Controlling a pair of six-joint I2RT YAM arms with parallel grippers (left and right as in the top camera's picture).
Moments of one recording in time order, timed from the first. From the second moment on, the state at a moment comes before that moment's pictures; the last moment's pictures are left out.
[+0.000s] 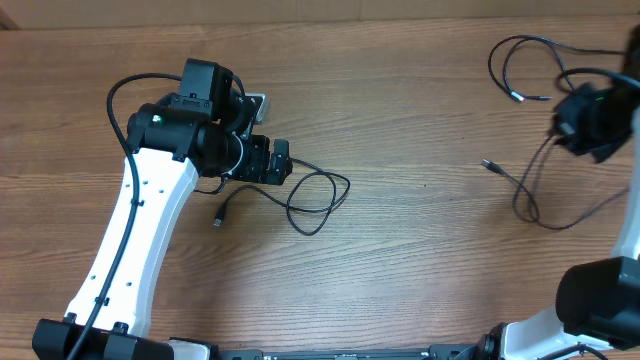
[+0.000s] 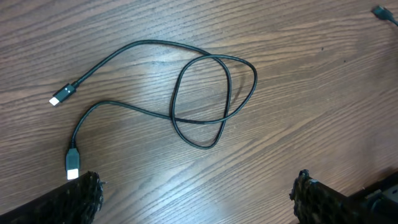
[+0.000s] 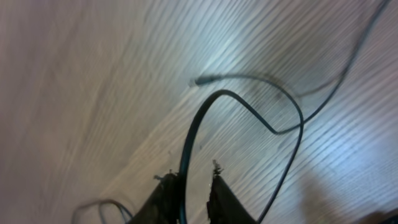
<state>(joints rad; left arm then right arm) -0.21 1.55 1.49 -1.20 0.30 -0.08 -0.30 1.75 1.83 -1.47 -0.14 0.57</state>
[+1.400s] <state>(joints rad) -0.21 1.55 1.49 -1.21 0.30 -0.08 0.13 1.79 1.24 -0.96 -0.12 0.56</state>
